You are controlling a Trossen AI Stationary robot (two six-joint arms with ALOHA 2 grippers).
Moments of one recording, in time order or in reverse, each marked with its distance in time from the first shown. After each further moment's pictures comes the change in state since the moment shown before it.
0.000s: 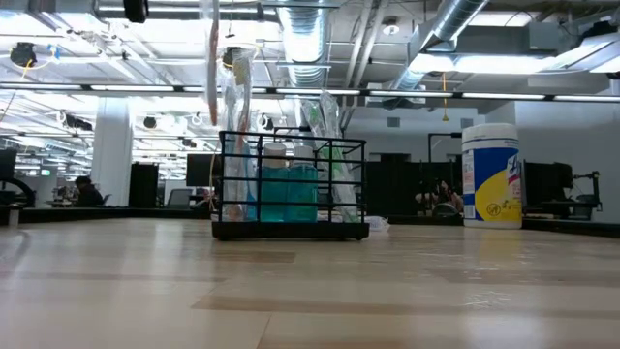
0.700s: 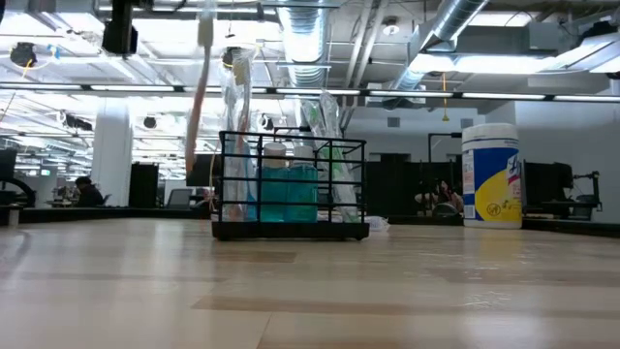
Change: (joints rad) left arm -0.046 0.118 0.000 -0.186 -0.070 -0.428; right arm -0.065 -0.003 0.000 -0.050 -0.056 -0.106
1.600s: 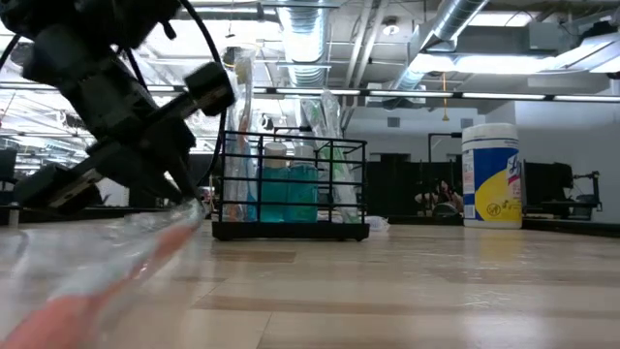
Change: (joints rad) left arm 0.185 0.625 0.001 -0.037 0.745 -0.813; right arm 0.000 0.000 0.000 -0.241 -0.001 -0.234
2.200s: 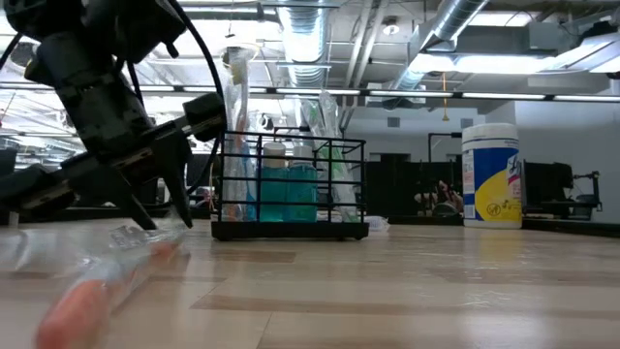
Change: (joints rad) left arm 0.046 -0.002 0.002 -0.131 0.044 -0.148; right arm 0.000 0.000 0.000 -0.042 0.000 -0.046
